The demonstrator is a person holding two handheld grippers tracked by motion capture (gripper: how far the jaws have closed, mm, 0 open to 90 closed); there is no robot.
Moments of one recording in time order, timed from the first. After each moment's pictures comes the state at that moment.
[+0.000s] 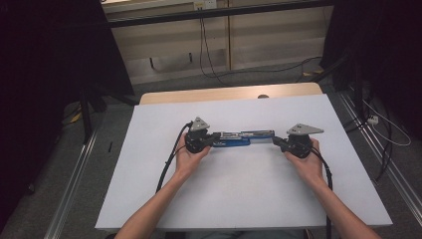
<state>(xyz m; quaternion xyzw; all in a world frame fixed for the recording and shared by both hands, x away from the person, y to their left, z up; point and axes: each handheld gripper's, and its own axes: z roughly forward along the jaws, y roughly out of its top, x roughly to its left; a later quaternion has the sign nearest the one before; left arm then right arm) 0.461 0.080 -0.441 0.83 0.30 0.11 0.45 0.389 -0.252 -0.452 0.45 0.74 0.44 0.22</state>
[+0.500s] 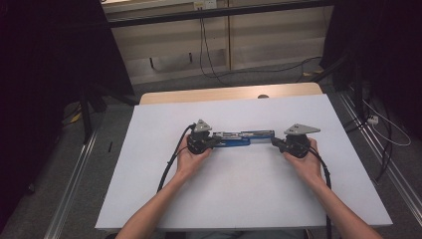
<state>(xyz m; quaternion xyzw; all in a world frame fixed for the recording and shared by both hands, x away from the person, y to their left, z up) 0.463 0.076 -0.450 0.84 0.30 0.11 0.43 0.394 -0.249 -0.456 0.45 0.76 0.42 0.22</state>
